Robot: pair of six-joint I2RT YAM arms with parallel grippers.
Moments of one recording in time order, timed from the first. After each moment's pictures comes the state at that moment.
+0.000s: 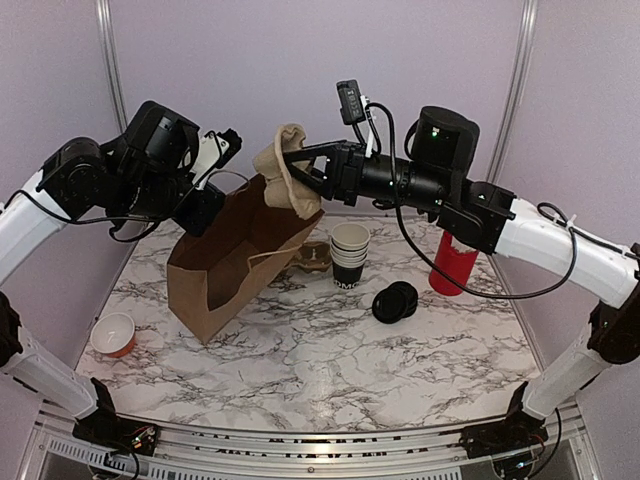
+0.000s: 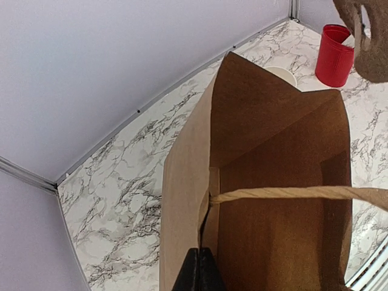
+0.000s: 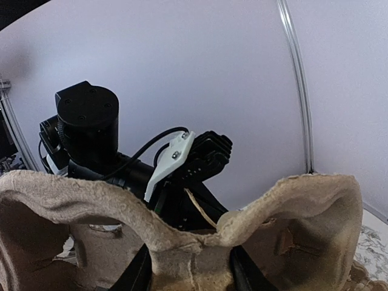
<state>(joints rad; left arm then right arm) -0.93 1.41 1.75 -1.07 -0.42 -0.03 0.98 1.50 1.54 0.05 -0.35 0.29</state>
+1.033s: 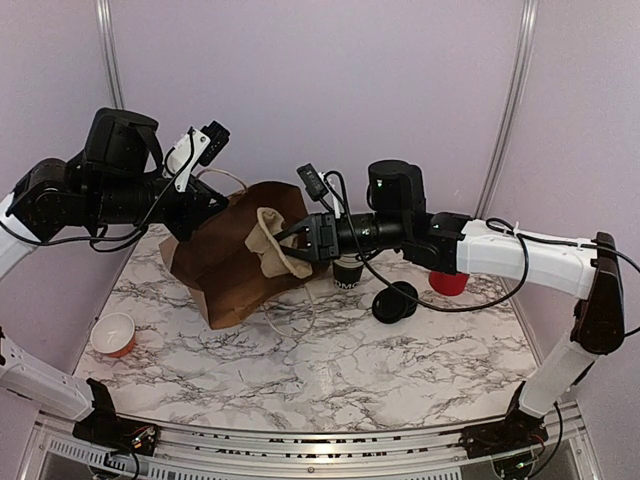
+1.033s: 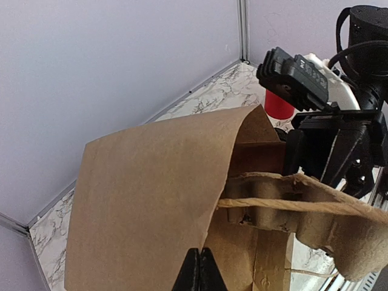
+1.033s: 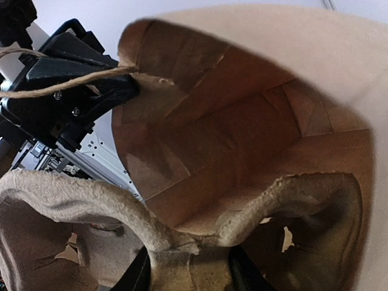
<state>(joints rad) -0.93 1.24 1.59 -0.86 -0.23 0.04 0.90 1.62 1.36 0.08 -0.68 0.57</state>
